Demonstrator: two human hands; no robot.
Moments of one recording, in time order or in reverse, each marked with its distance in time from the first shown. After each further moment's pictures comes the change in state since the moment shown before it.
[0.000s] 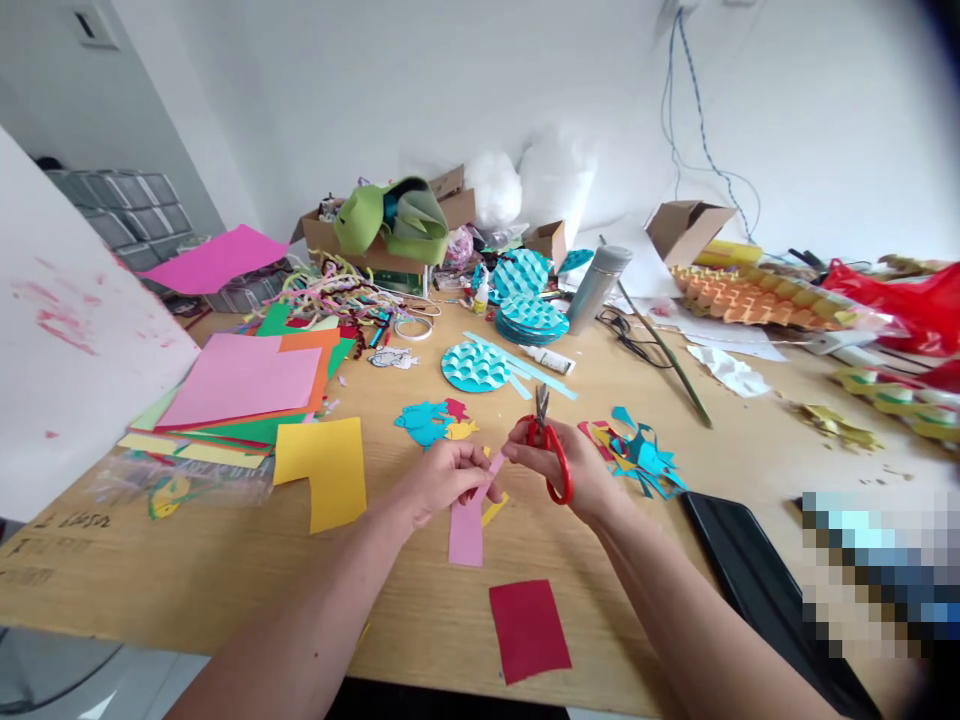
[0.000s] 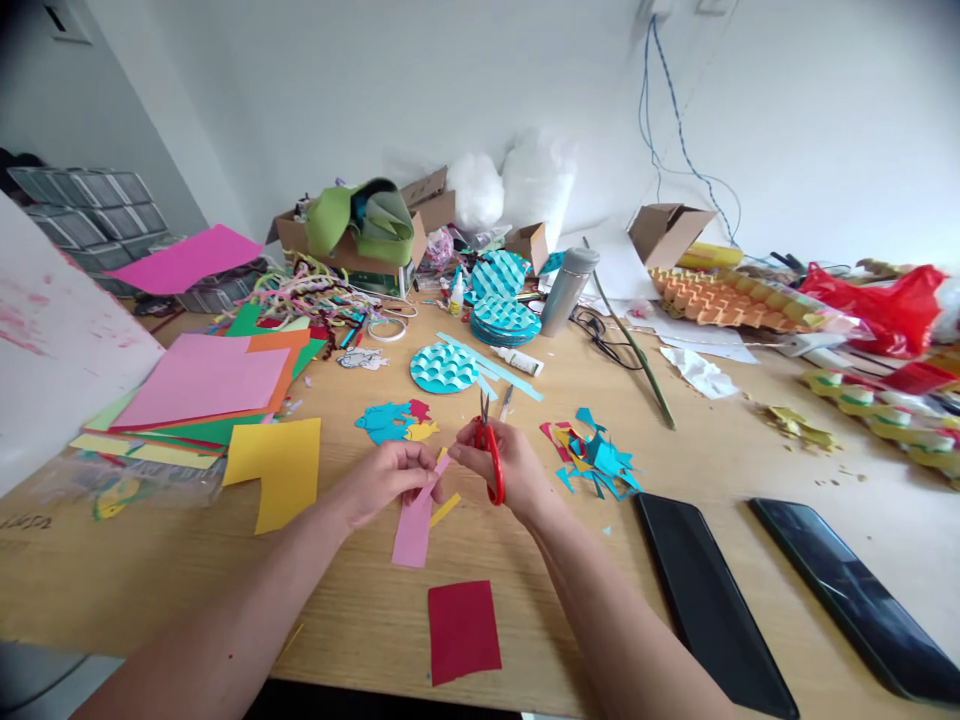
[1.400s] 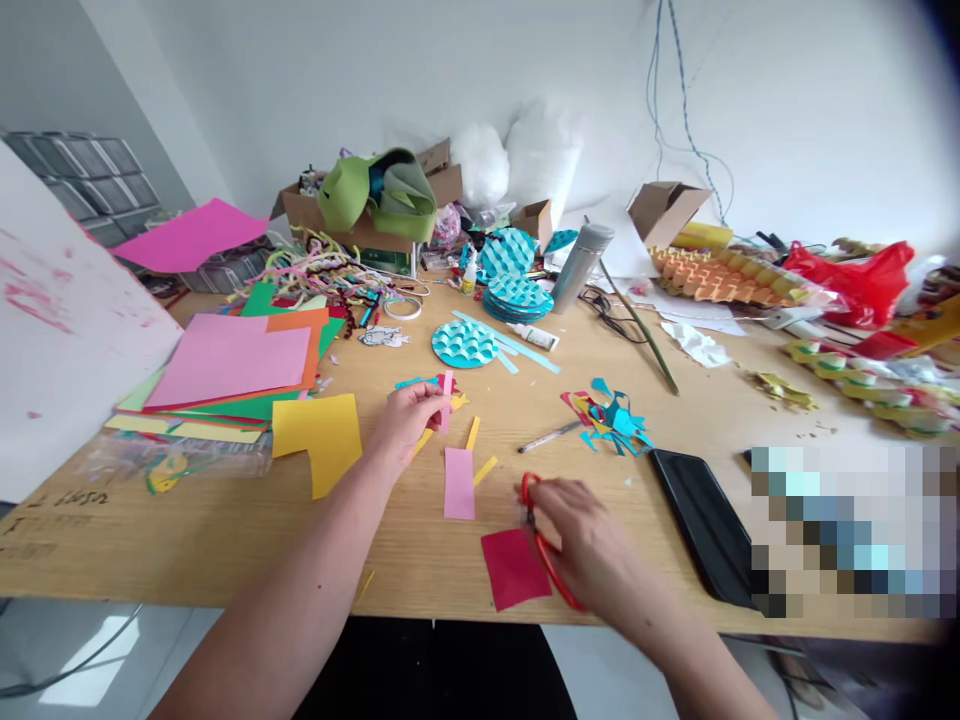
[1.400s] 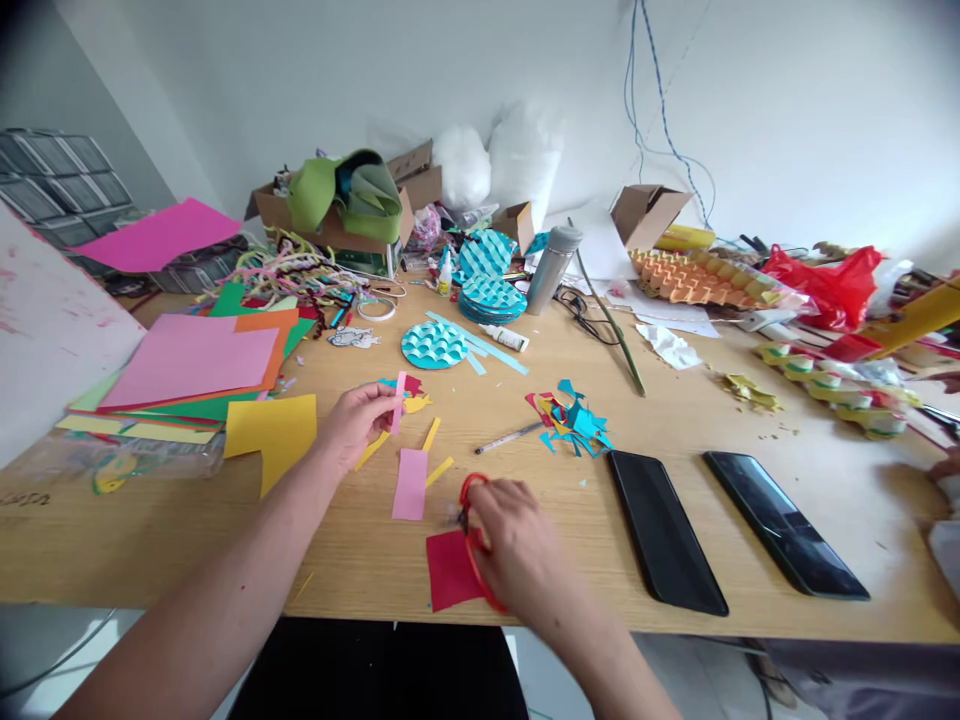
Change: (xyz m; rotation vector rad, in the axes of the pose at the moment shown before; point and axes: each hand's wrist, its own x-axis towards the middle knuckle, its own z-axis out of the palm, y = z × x) left_hand 0.015 -0.003 -0.027 -0.206 0.385 0.162; right_hand -0.107 0.020 0.008 -0.981 -0.083 -0.395
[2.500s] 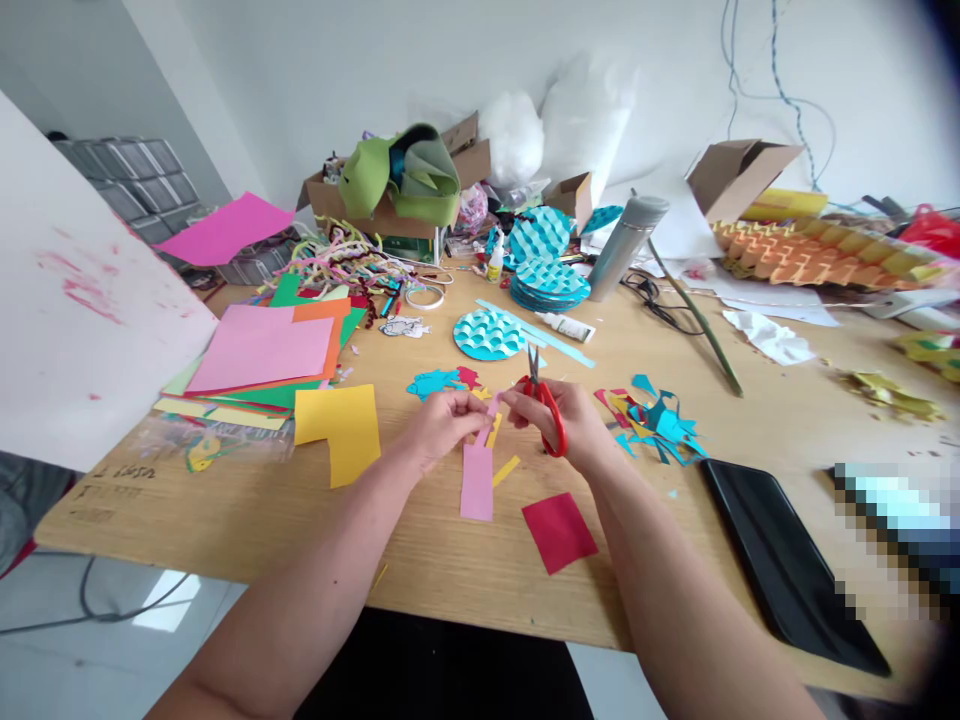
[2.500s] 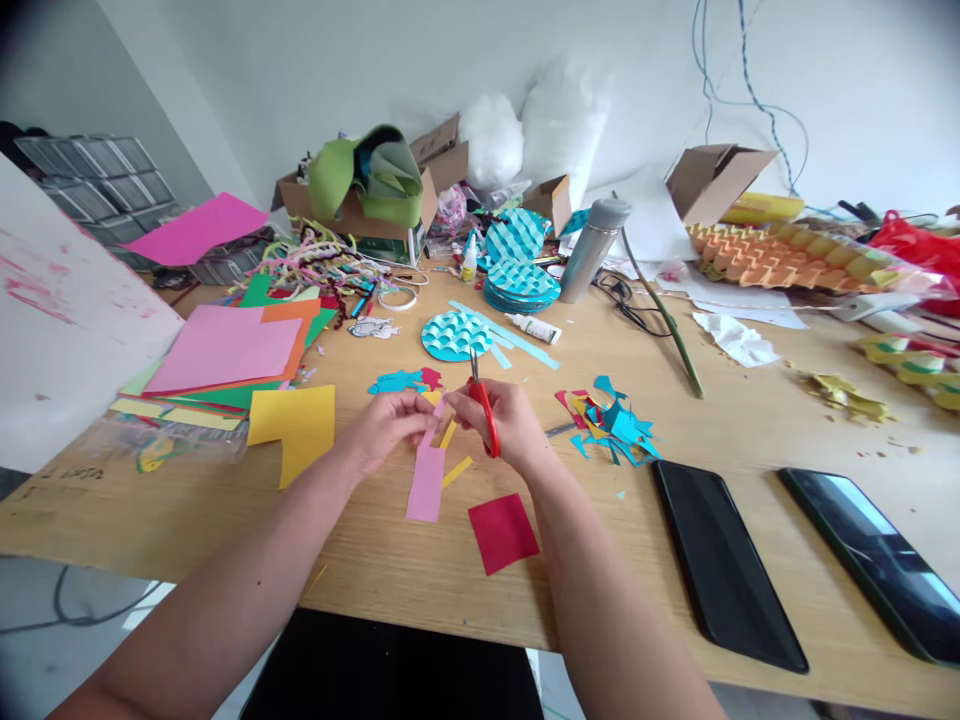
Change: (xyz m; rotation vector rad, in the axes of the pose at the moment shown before) left_hand -0.008 -0.005 0.009 0.119 -0.199 -0.021; right_hand 0.116 0.026 -0.007 0.903 0.082 0.286
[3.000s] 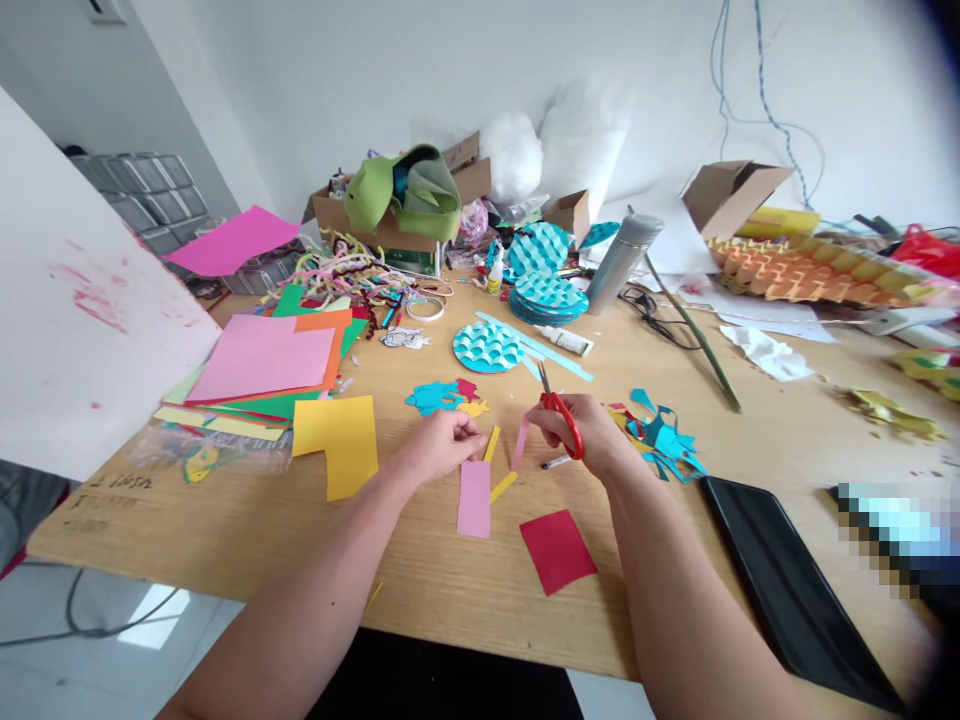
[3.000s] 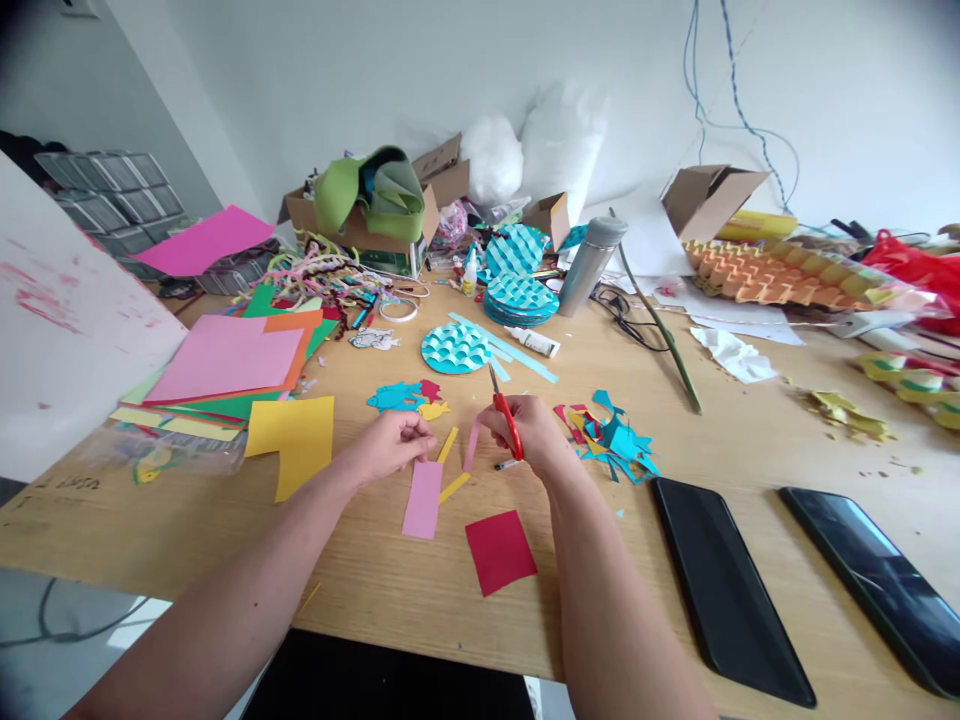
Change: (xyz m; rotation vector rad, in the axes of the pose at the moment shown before) left_hand -0.001 -0.002 -0.004 0.314 -0.031 -0.050; right_hand 0.007 0.016 -0.025 -0.087 0.050 0.224
